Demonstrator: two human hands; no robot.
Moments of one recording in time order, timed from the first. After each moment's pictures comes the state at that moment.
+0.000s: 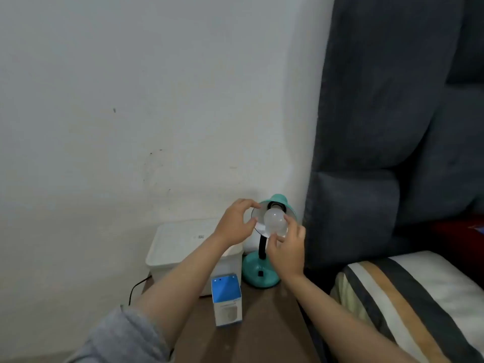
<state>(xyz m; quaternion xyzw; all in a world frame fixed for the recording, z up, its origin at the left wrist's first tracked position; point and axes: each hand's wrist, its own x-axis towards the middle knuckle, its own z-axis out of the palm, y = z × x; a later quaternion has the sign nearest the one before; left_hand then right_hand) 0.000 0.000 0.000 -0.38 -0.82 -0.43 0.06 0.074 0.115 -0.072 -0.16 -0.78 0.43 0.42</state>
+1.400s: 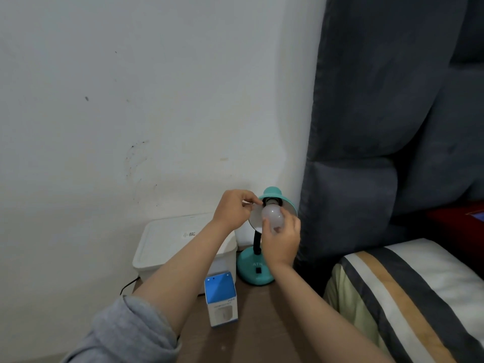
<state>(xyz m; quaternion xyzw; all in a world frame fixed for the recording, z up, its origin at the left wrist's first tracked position) -0.029 0.027 0.004 -0.34 -0.82 -0.46 0.05 0.050 0.111 -0.069 -0.23 -0.72 0.44 0.48</state>
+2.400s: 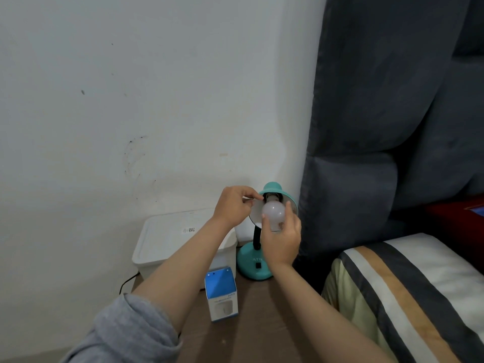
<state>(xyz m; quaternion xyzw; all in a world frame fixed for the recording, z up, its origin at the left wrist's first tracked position) -0.026 0.027 0.001 -0.34 -0.81 -0.47 0.05 0.052 0.109 -0.079 -0.25 -0.72 0.43 0.48</state>
